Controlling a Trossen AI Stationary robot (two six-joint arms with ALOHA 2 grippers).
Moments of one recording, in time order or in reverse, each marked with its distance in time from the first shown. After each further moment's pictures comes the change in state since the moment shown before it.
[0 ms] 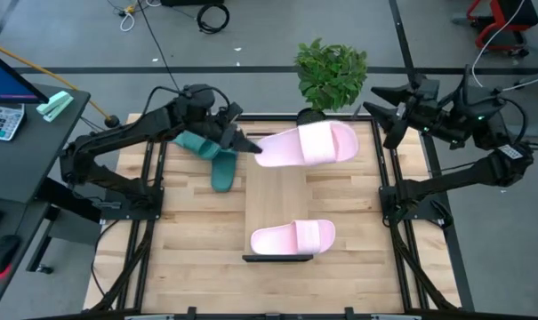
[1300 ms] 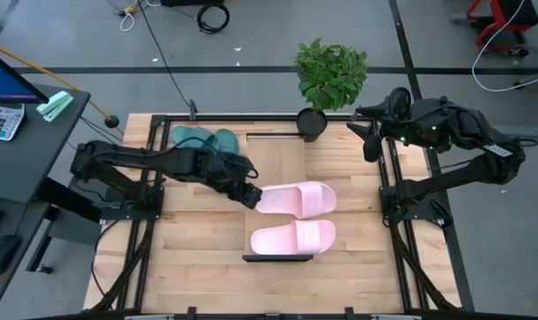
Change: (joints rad) left arm -0.424 0.132 -0.001 -0.378 -0.619 -0.082; right arm 0.001 0.093 0.000 -0.300 0.014 0.100
